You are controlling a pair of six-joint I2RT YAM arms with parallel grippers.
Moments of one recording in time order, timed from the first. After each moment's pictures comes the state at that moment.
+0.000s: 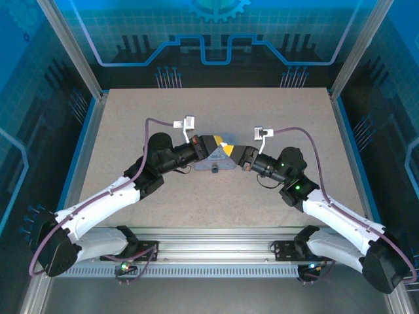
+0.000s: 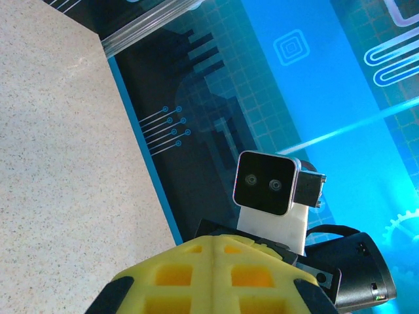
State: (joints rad) left arm -0.69 1.15 0.85 0.26 0.31 -1.09; right arm 0.61 0.99 0.60 0.48 -0.45 1.01
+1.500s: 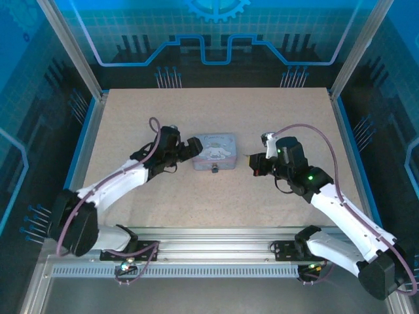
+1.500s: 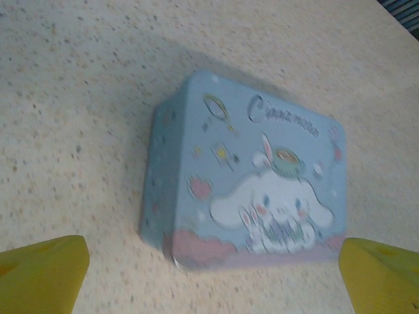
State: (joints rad) left arm -0.45 1.40 0.91 -0.26 0.01 -0.85; right arm 0.49 0.96 0.80 -0.44 -0.18 0.43
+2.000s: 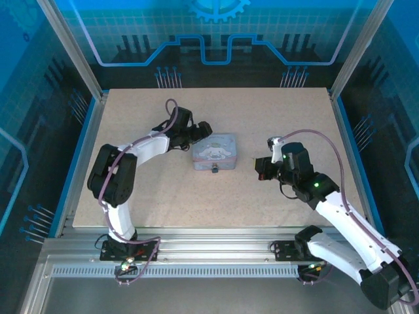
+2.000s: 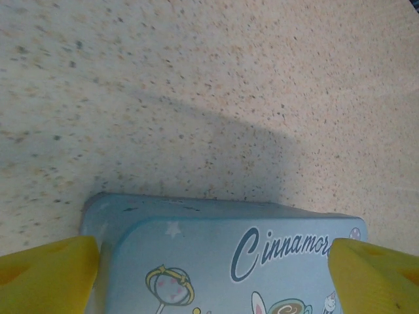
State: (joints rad) left arm -0.37 1.88 1.26 -0.20 0.20 -0.84; right arm 0.47 0.87 0.75 -0.48 -0.14 0.43
